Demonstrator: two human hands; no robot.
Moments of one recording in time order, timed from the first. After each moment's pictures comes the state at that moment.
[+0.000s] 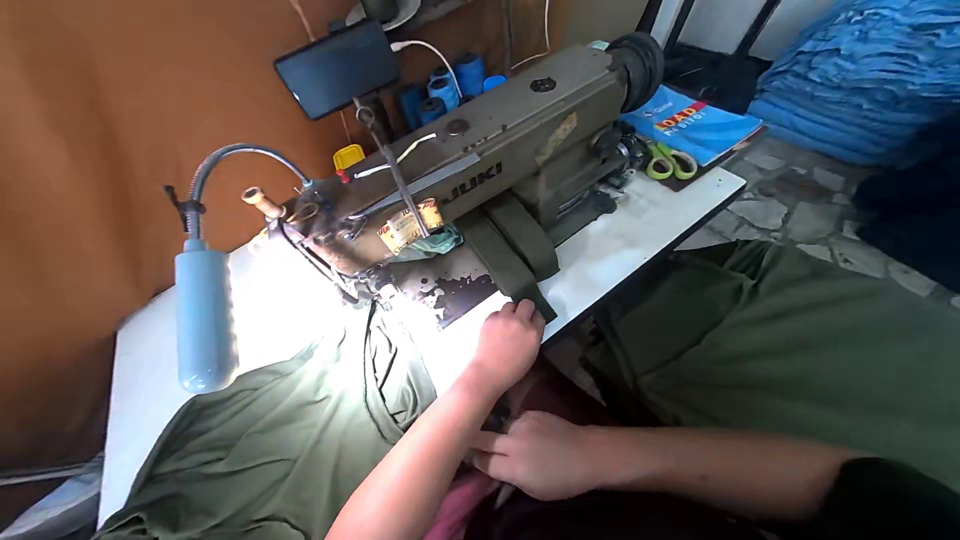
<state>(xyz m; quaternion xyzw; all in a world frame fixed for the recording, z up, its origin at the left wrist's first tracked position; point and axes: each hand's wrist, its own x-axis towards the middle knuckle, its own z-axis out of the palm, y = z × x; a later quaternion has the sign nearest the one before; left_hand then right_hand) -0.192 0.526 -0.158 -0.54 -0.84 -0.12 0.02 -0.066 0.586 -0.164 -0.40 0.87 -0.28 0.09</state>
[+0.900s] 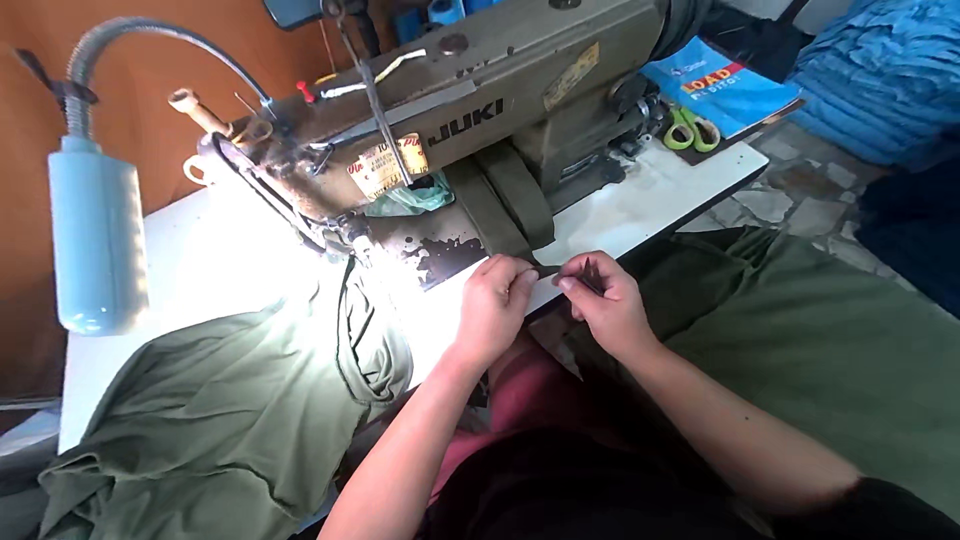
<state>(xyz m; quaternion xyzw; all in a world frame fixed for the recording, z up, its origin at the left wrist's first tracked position) -0.177 0.528 -0.135 -0.37 -0.78 -0.50 0.06 -0.097 0.684 -0.152 0.07 0.75 -0.63 -0.20</state>
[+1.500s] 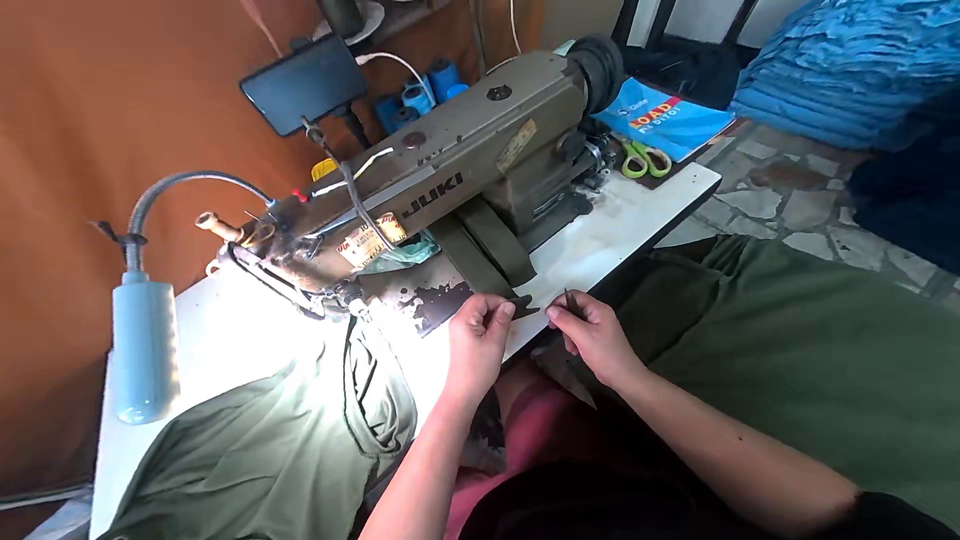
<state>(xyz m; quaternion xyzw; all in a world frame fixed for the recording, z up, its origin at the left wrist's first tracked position) -0.177 0.531 -0.120 -0.25 -0.77 -0.59 -0.06 -0.096 0.684 -0.146 0.19 0.67 -0.70 -0.14</state>
